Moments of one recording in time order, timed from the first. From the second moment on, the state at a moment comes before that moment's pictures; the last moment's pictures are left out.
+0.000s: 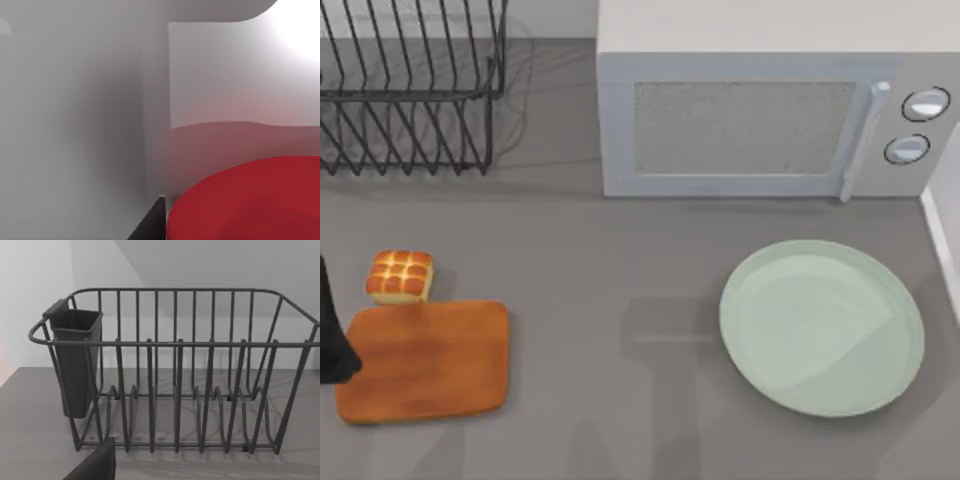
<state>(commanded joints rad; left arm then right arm) 0.00 0.00 0.00 0.00 0.00 0.00 -0.35 2.36 1.34 -0.55 0.00 -0.33</state>
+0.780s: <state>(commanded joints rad) 0.00 0.00 0.00 0.00 0.00 0.00 -0.35 2.19 1.44 -0.79 -0.01 -0.32</state>
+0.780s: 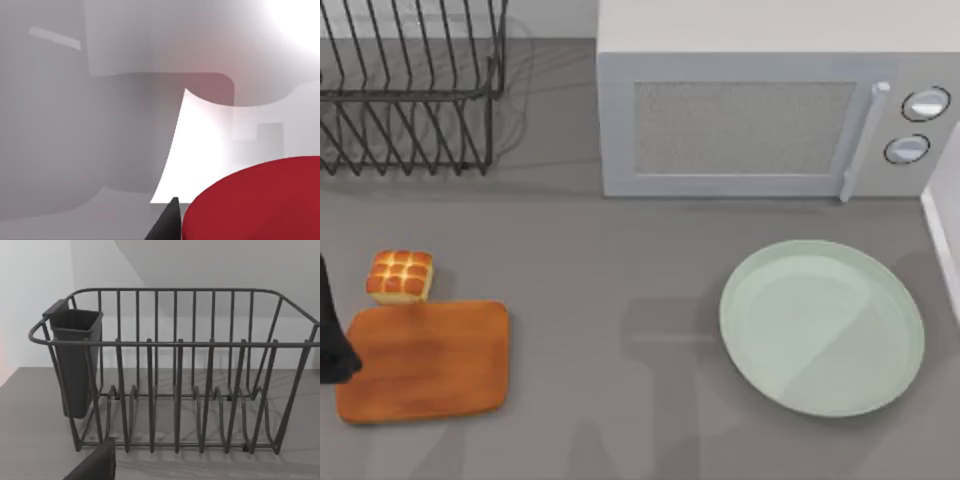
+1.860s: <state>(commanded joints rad) 0.00 0.00 0.00 0.00 0.00 0.00 -0.13 1.97 1.44 -1.08 0.00 -0.11</state>
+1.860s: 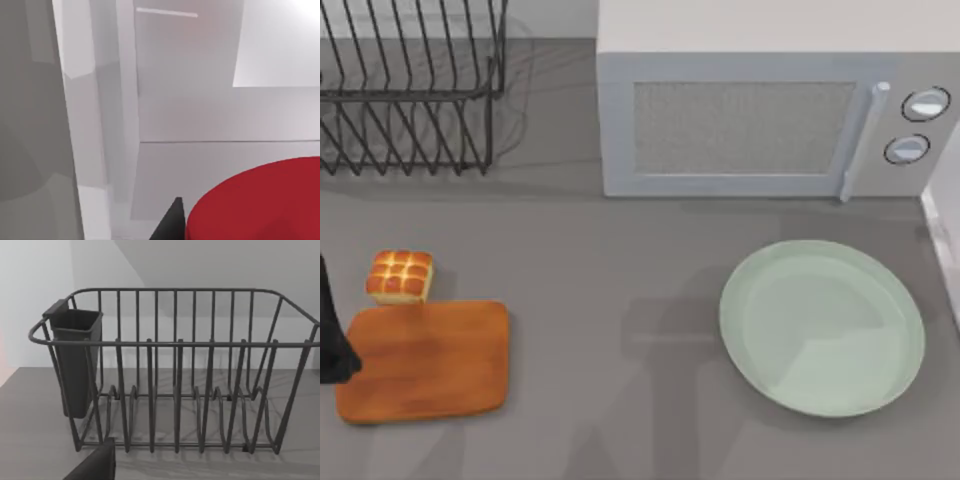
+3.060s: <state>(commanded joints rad) 0.00 0.00 0.00 0.00 0.00 0.00 0.47 1.87 1.54 -1.24 0.00 0.49</state>
